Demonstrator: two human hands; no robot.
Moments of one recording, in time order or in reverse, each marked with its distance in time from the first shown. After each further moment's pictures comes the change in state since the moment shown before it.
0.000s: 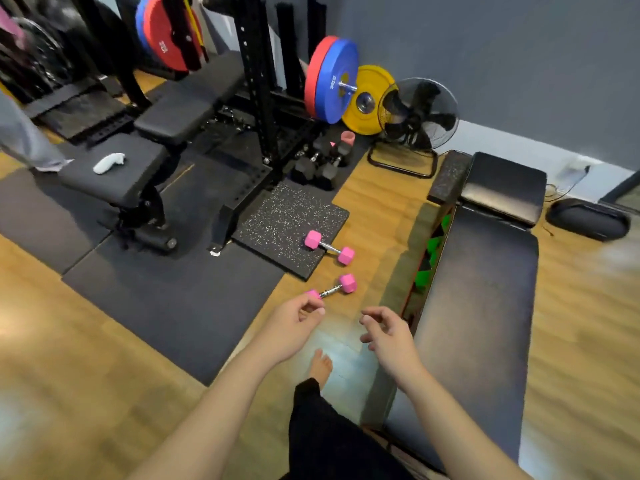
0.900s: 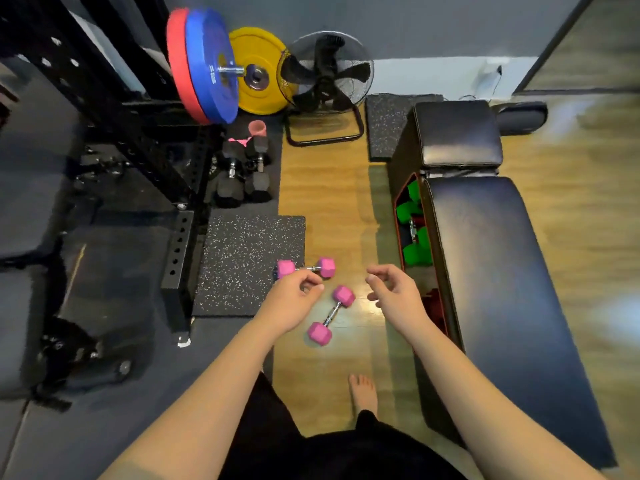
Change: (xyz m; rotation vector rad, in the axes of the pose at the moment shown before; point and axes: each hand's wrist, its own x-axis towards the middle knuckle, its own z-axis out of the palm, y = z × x) left_hand 0.376 0.049 -0.118 0.322 -0.392 0.135; right_hand 0.277 -0.131 0.050 0.107 0.395 0.155
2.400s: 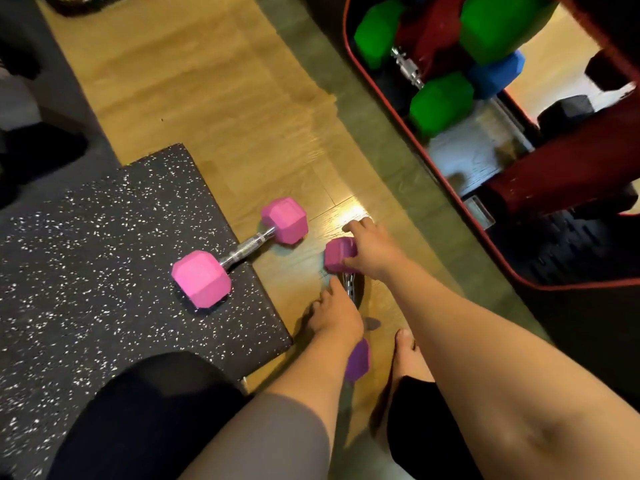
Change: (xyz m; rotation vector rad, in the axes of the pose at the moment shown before) left_hand 0.367 -0.426 0.361 0.639 -0.578 -0.240; right_hand 0.400 0.507 0.248 -0.634 0.022 0.268
